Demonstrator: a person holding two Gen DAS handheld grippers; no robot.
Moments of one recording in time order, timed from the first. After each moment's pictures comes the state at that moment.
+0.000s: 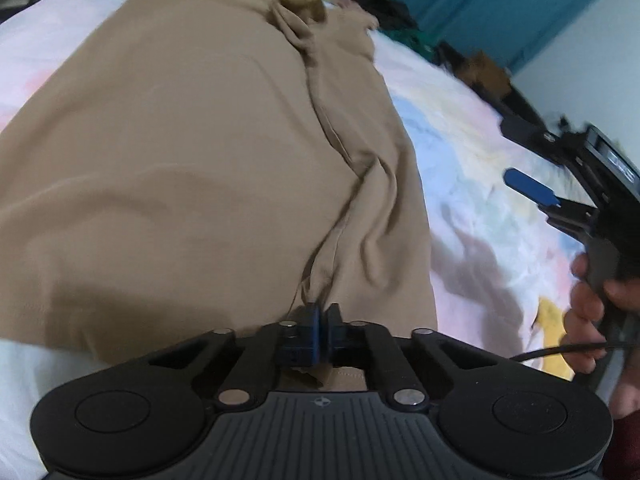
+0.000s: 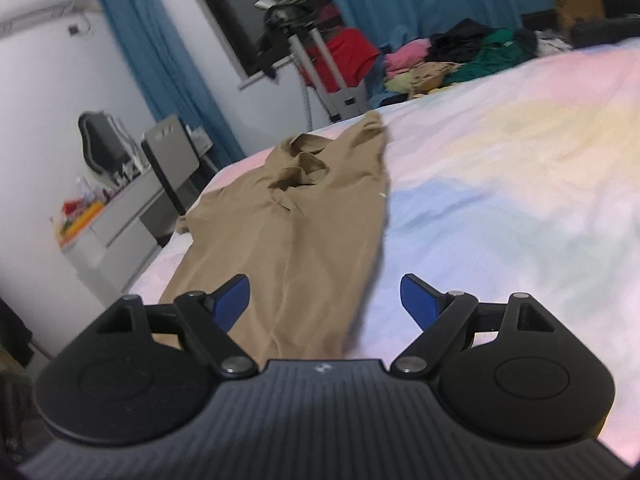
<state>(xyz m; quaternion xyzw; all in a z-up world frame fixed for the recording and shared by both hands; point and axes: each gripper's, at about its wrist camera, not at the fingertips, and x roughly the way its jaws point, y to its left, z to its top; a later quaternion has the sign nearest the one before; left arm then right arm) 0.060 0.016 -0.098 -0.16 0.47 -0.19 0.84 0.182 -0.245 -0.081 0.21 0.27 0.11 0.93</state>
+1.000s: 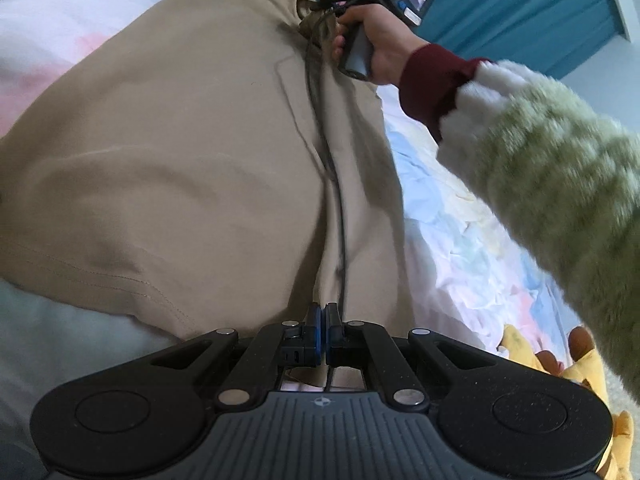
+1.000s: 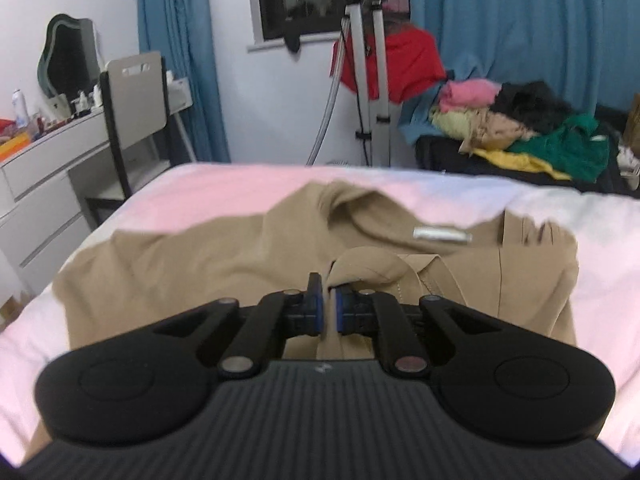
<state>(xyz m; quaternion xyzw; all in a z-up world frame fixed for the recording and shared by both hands) 0.032 0.047 -0.107 -0.23 0.45 -0.22 0.83 0.506 -0.084 -0.100 0.03 0.26 0.08 0.96</state>
